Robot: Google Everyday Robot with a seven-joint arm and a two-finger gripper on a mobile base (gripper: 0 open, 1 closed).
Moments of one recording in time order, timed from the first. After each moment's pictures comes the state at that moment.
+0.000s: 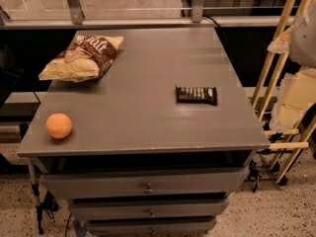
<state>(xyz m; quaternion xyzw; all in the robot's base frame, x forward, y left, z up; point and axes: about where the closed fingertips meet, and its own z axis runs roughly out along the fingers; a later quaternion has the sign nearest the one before) 0.438 -0.216 0.978 -0.60 0.78 -0.04 0.16</state>
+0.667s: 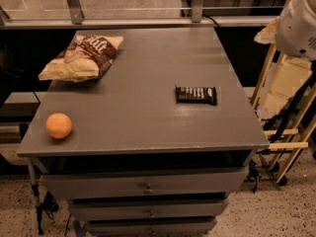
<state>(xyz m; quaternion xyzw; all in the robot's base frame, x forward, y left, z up) 0.471 -0.198 0.978 -0.63 0.76 -0.03 0.19</state>
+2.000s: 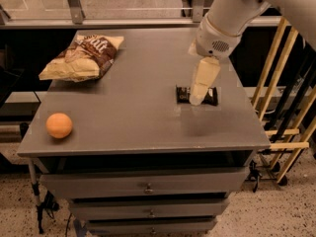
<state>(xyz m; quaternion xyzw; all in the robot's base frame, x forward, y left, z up) 0.573 -0.100 0.903 -0.67 0.72 0.06 0.16</state>
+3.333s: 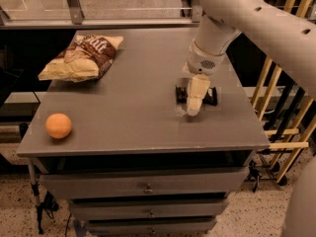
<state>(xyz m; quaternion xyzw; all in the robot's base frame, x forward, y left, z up) 0.604 -0.098 0.828 -0.69 0.72 0.07 0.11</state>
